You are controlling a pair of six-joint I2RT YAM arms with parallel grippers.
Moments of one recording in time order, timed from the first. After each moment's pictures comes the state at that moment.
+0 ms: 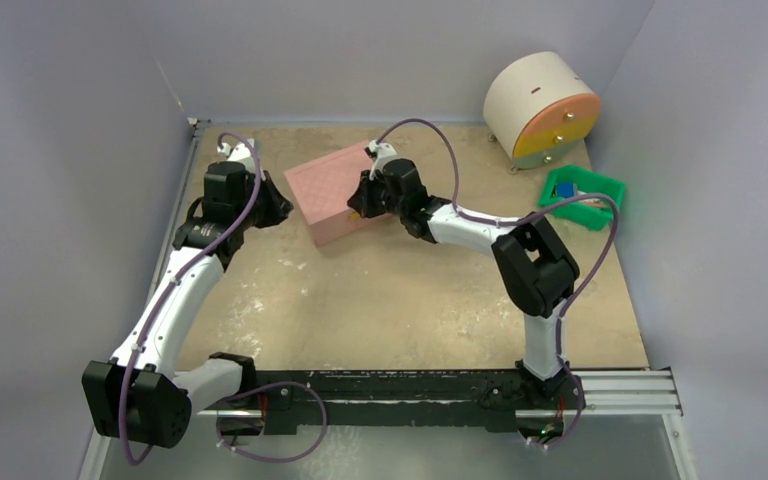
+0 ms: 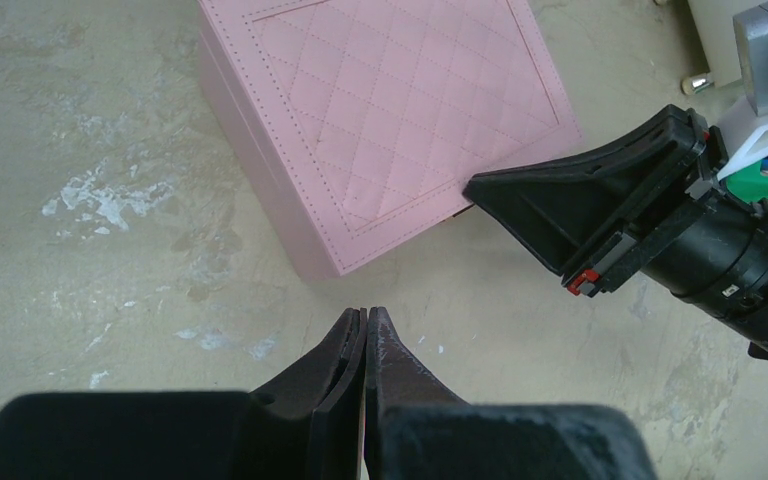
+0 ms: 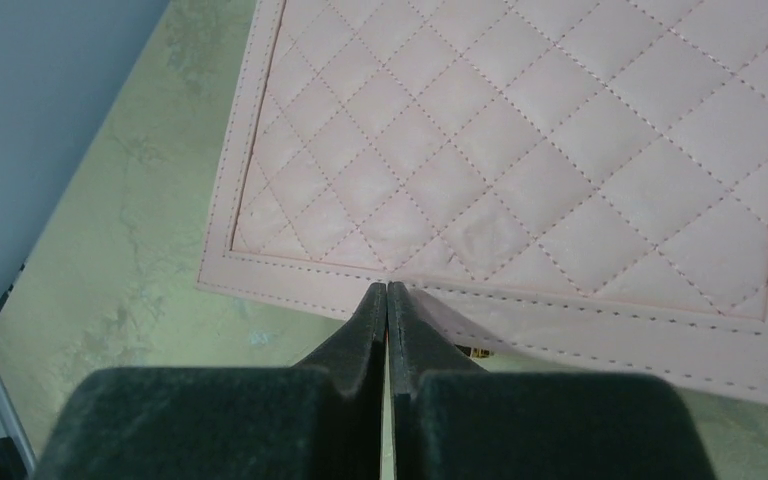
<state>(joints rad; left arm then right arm) -0.16 1.12 1.00 -0.43 0.13 -0.42 0.69 1.98 1.35 0.18 -0.14 0.42</state>
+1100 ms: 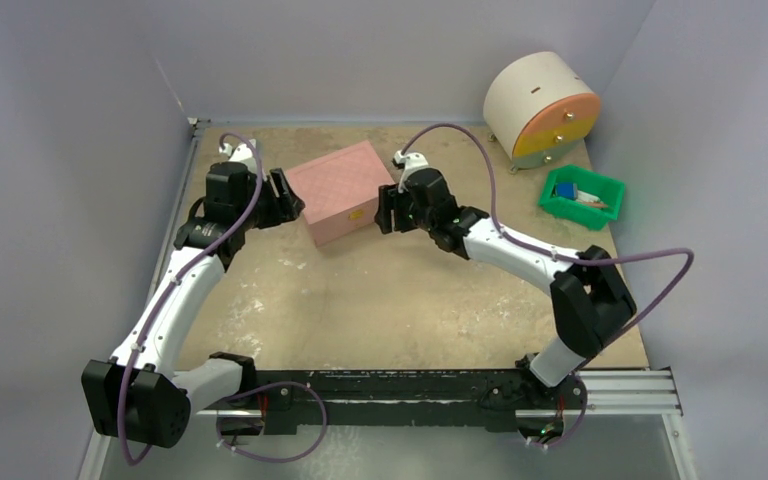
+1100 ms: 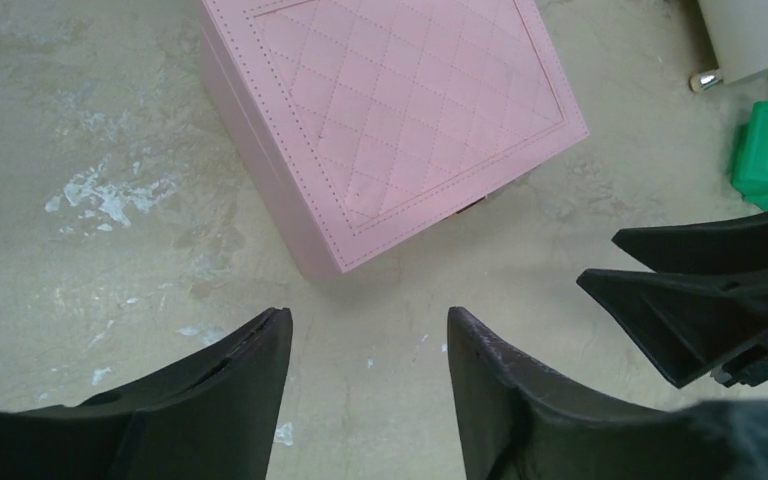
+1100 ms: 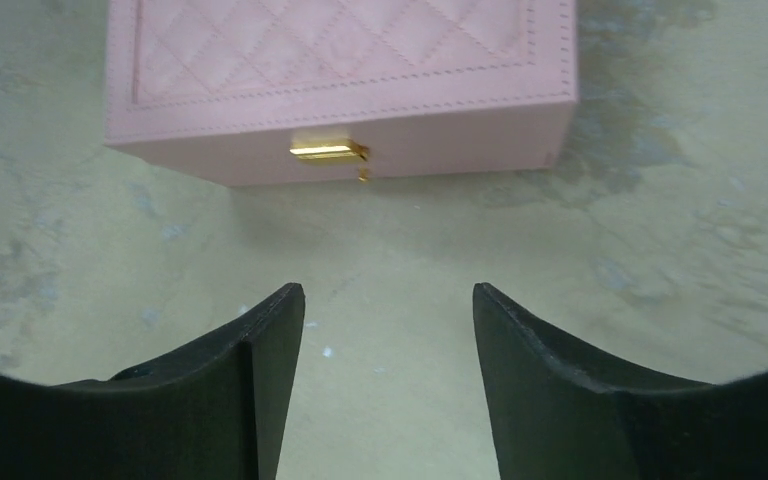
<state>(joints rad) -0.17 1.12 1.00 -0.43 0.11 -0.42 0.70 1.66 1.16 -0.06 0.04 0.35</state>
